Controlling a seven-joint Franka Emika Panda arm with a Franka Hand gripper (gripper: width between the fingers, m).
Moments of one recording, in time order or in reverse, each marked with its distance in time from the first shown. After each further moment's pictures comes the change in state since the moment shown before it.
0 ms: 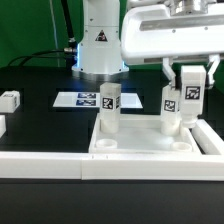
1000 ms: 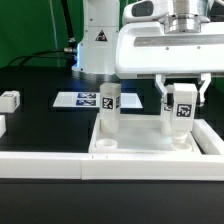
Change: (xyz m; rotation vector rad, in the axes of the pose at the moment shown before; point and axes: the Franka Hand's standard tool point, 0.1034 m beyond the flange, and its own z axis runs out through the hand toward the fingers) arm -0.007 0.002 0.014 -0.008 -0.016 -0.025
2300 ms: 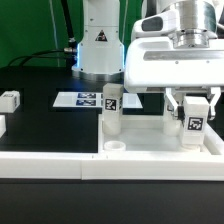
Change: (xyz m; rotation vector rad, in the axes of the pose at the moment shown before) arm -0.002 -0.015 0.019 0.004 0.107 -0.038
